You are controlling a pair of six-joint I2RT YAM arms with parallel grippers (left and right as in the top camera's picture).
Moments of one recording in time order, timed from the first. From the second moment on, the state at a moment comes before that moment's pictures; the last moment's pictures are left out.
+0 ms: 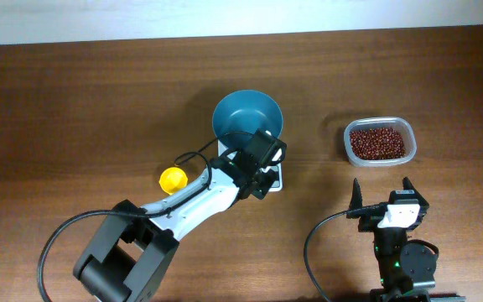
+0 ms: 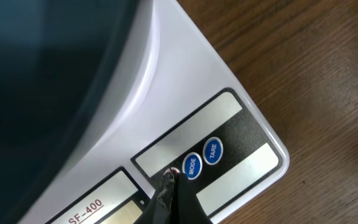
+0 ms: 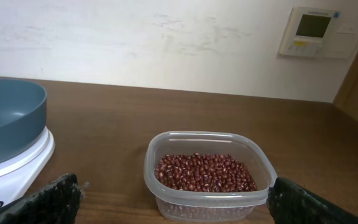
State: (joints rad) left arm -0.72 1.83 1.12 -0.39 -0.09 -0.02; right arm 0.03 0.01 0.01 -0.07 0.08 -0.08
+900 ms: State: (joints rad) left arm -0.74 1.87 1.12 -0.38 -0.16 -0.02; right arm 0.03 0.01 0.01 -0.07 0.08 -0.08
